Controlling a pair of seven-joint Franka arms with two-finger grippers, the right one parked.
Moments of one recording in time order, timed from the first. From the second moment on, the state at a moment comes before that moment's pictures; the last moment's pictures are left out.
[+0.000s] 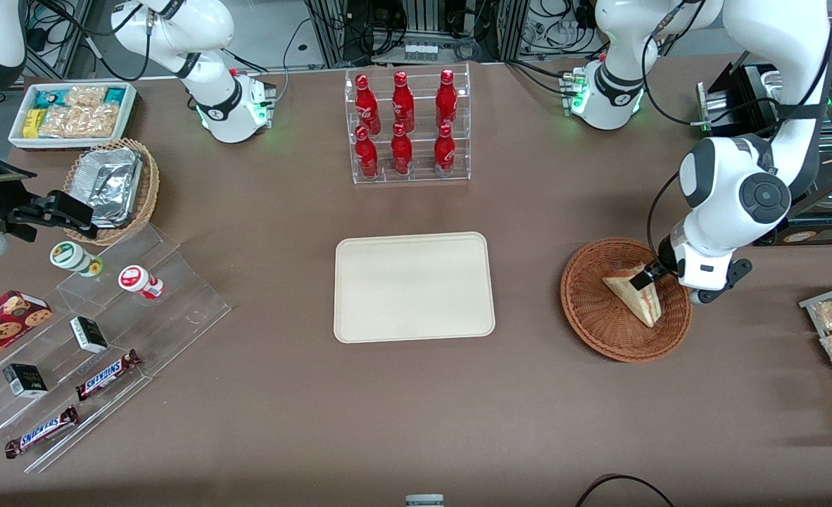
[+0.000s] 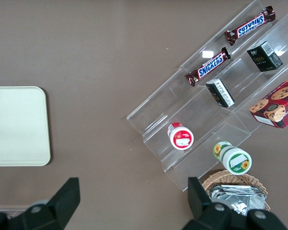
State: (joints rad) arm 0.01 0.16 -0.08 -2.20 0.00 2.33 -0.68
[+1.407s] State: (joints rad) arm 0.00 0.27 -0.09 -2.13 0.00 2.26 -0.71
